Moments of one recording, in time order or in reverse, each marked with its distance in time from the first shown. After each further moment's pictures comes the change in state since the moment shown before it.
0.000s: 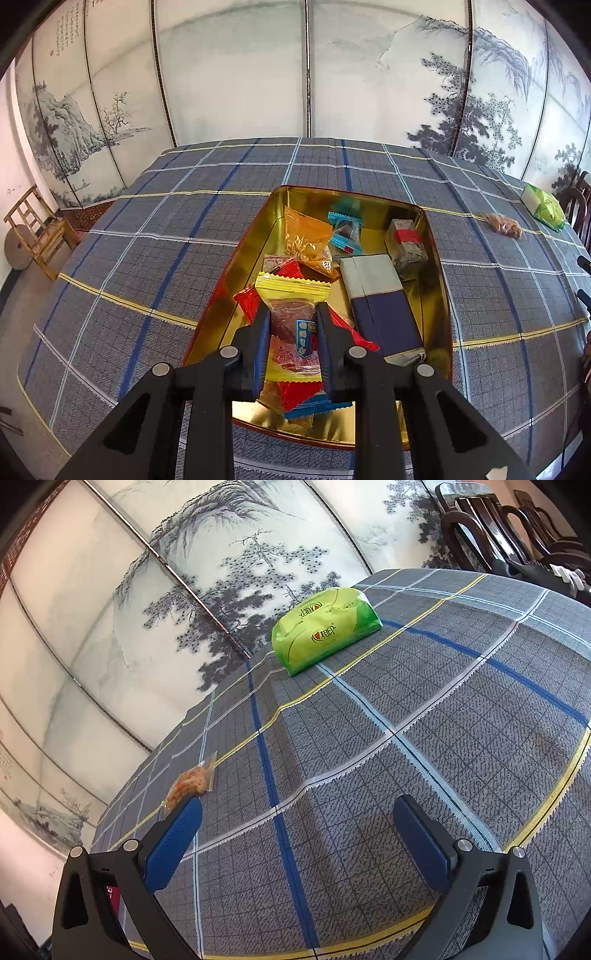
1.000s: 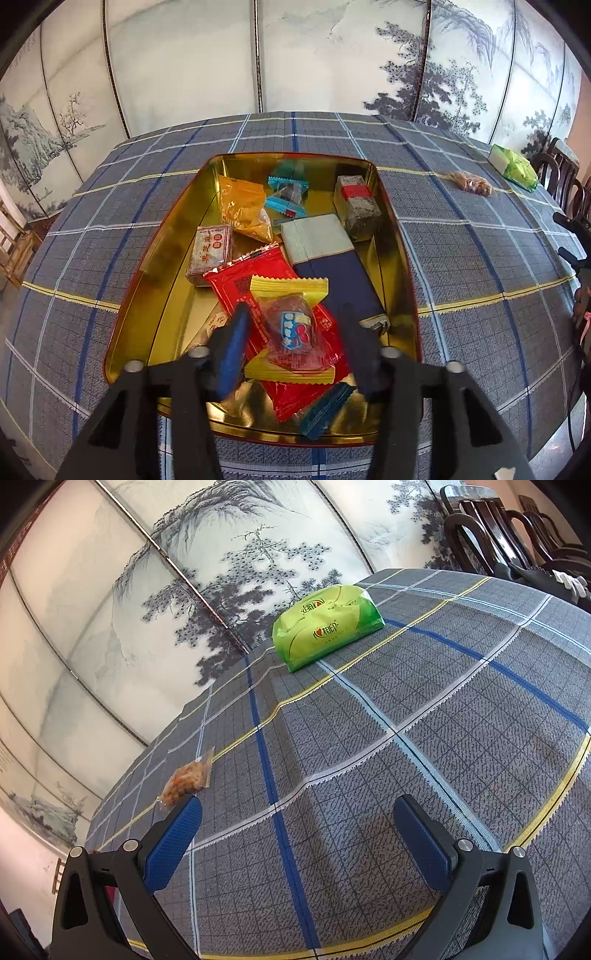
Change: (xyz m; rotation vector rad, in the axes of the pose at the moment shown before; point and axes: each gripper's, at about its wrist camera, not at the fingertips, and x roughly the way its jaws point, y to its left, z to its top) left arm 0.022 -0.030 -0.018 0.094 0.089 -0.110; right arm 0.000 0.009 -0.002 -0.035 0.020 -0.040
